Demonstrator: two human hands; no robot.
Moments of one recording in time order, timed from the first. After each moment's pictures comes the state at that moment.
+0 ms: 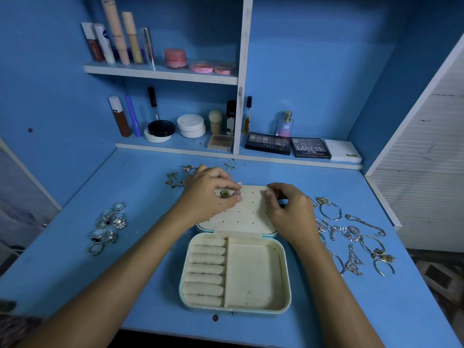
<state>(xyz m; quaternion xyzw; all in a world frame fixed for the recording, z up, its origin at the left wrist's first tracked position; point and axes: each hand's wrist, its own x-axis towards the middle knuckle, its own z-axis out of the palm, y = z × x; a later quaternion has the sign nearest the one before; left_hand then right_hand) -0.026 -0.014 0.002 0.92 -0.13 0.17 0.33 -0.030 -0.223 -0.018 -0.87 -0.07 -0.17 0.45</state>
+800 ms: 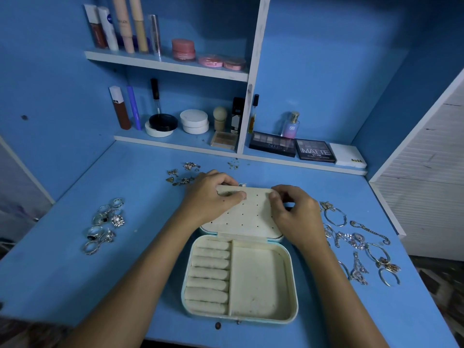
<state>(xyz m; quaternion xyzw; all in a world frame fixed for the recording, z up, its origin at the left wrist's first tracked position) -0.023 -0.013 -0.007 0.89 -0.02 0.08 0.44 -0.025 -0.223 -0.018 -0.87 -0.07 -0.16 0.46</state>
